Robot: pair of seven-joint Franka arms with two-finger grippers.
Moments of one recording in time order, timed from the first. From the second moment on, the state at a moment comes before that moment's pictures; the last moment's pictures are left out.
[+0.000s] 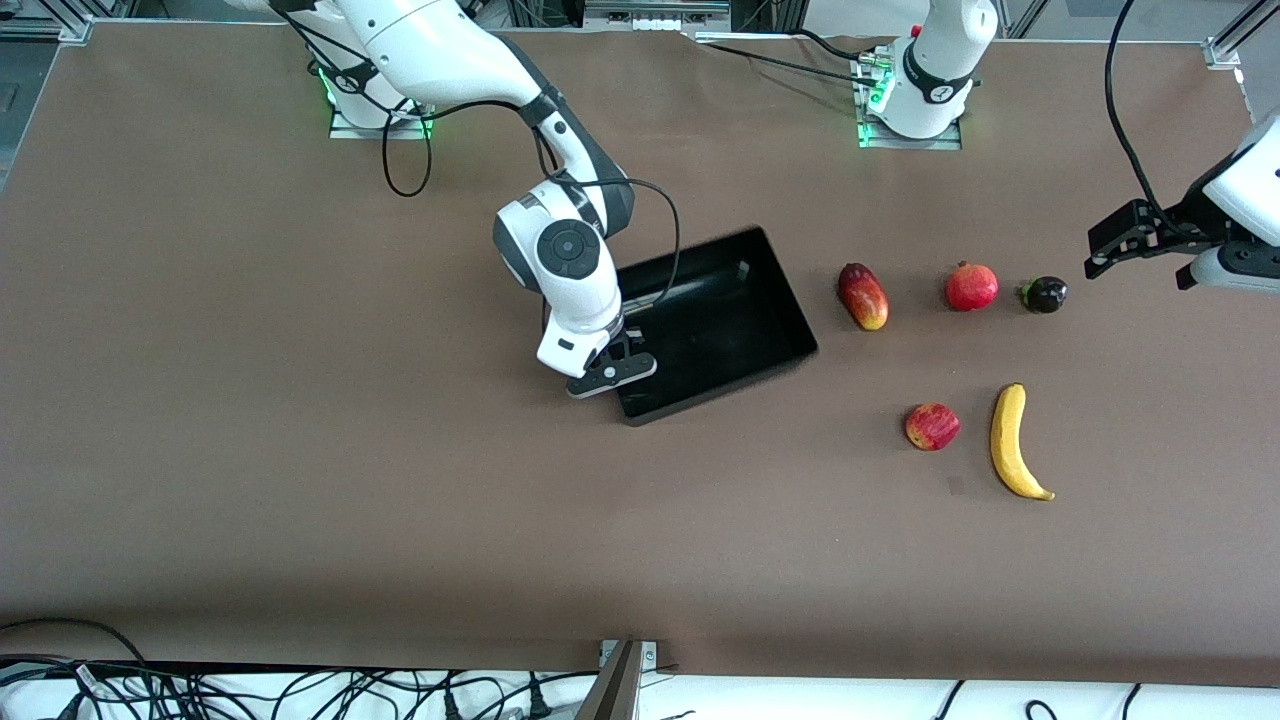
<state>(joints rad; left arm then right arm) -0.01 0.01 0.00 -1.60 -0.01 1.65 0.10 0.75 0.73 -0.09 -1.51 0.07 2.30 0.32</state>
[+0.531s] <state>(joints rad) -0.02 0.01 0.00 -1.57 -0.01 1.52 0.09 0.52 0.55 -0.13 -1.50 0.11 2.02 0.26</state>
